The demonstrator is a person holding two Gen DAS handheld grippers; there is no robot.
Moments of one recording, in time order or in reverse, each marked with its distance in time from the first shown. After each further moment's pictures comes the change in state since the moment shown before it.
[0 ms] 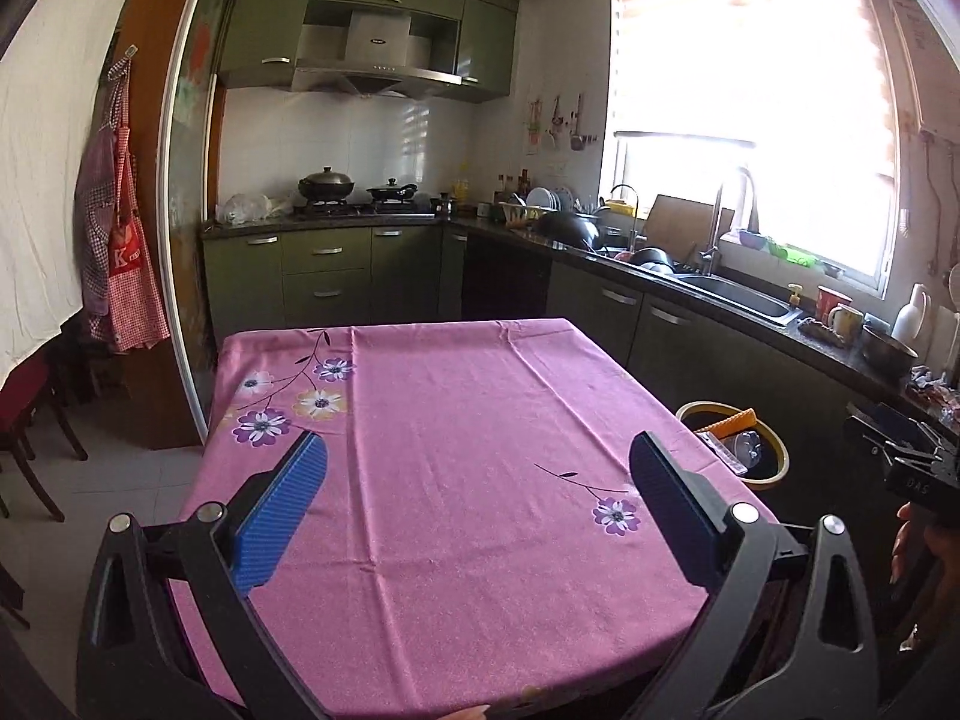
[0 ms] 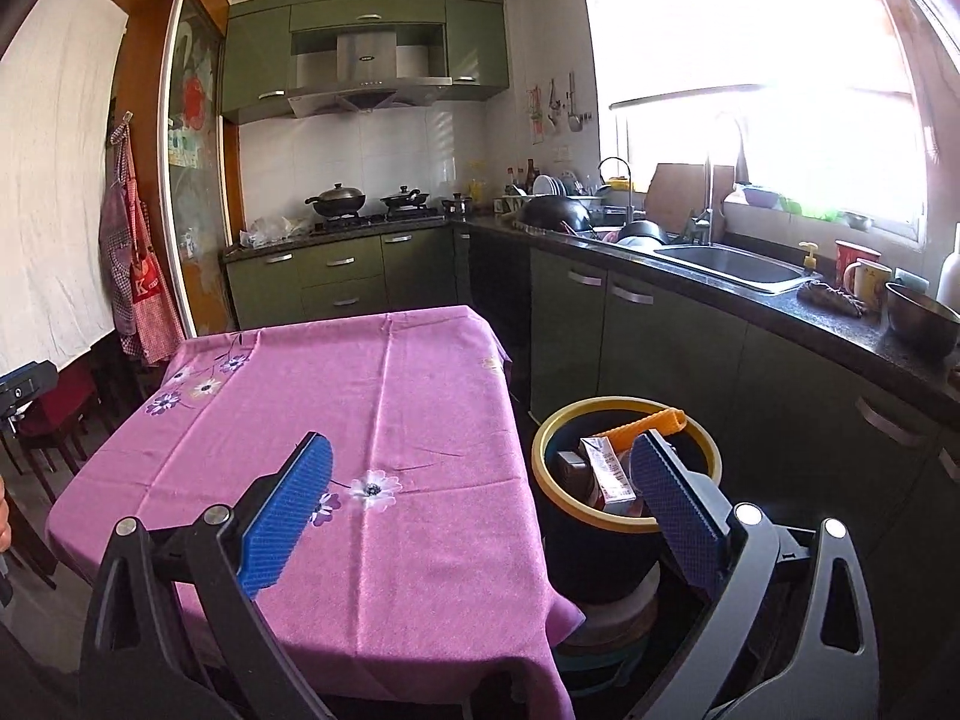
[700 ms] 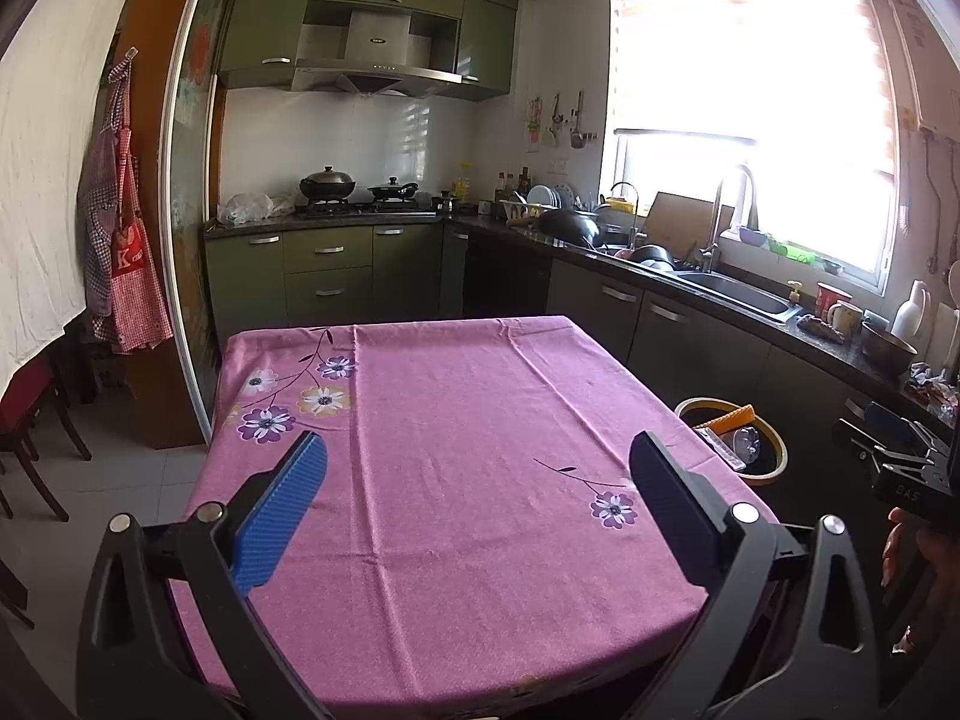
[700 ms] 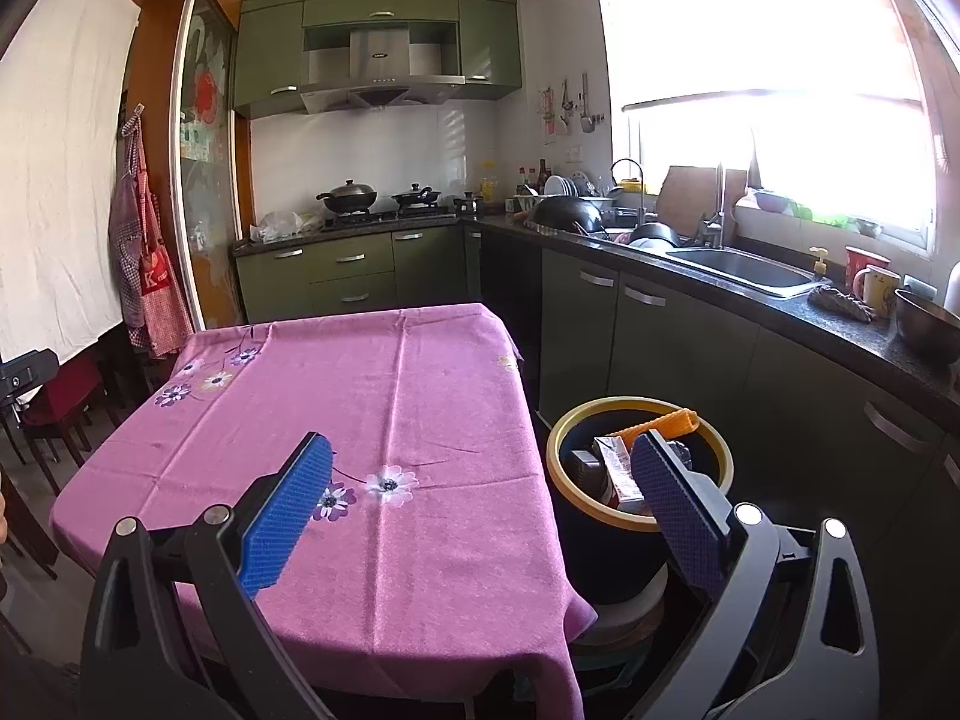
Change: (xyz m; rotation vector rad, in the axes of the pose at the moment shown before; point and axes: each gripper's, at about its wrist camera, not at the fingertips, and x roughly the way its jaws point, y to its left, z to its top) left arm -0.009 -0.004 -0.003 0.011 0.003 0.013; right arm 0.002 0.001 -0.002 -0.016 0.003 0.022
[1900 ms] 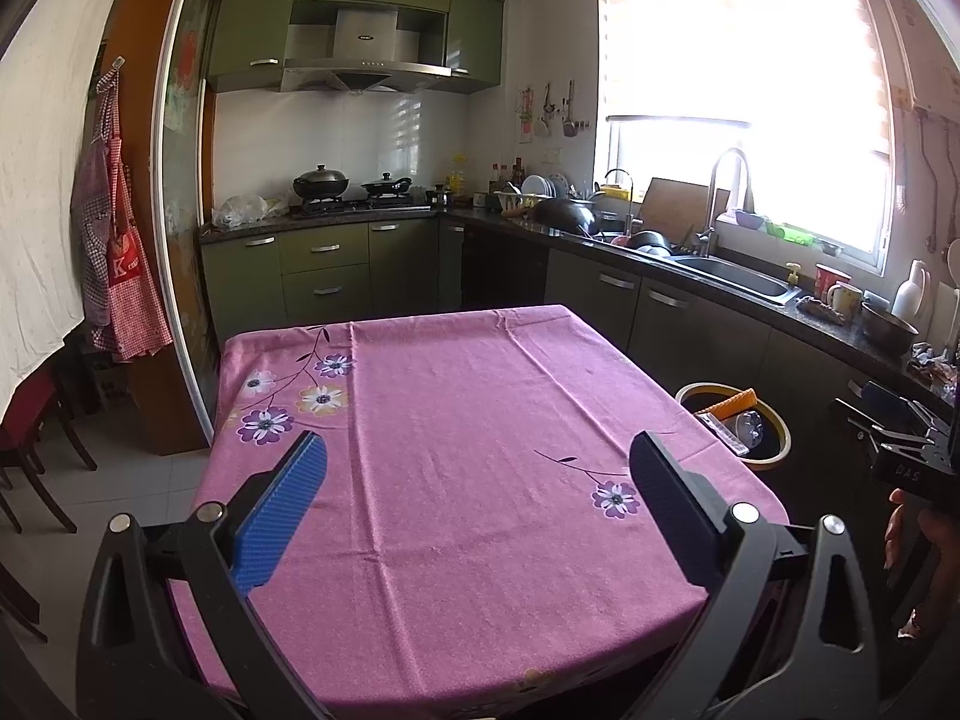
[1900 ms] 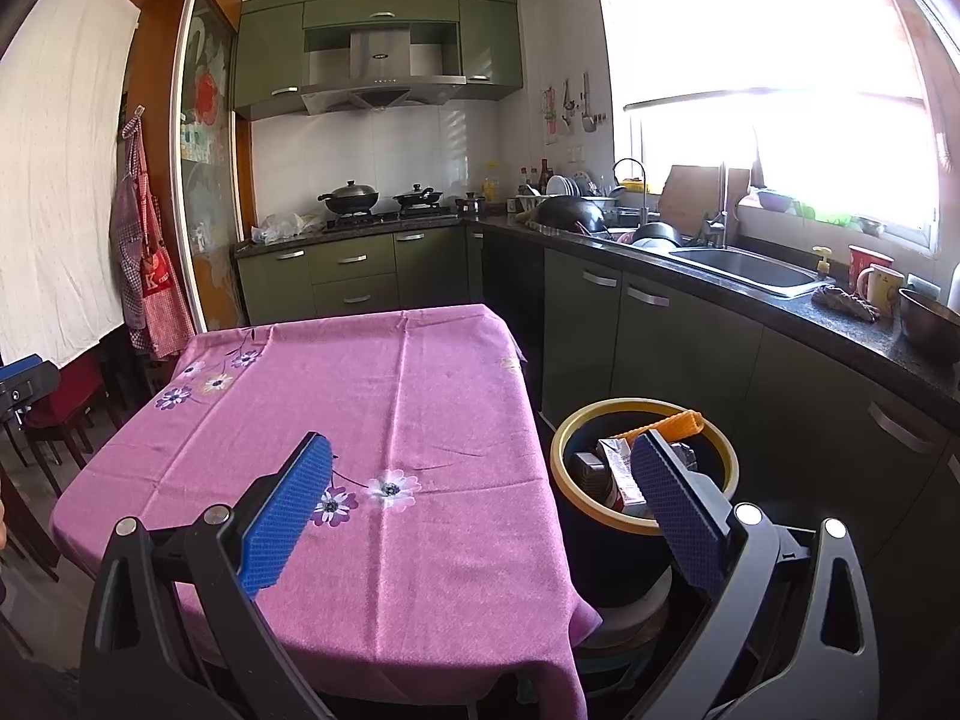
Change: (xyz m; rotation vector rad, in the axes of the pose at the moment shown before) left arm 0.004 -0.004 0.001 0.037 0.021 0.000; right arm 0.007 0.001 0.000 0.000 0.000 0.008
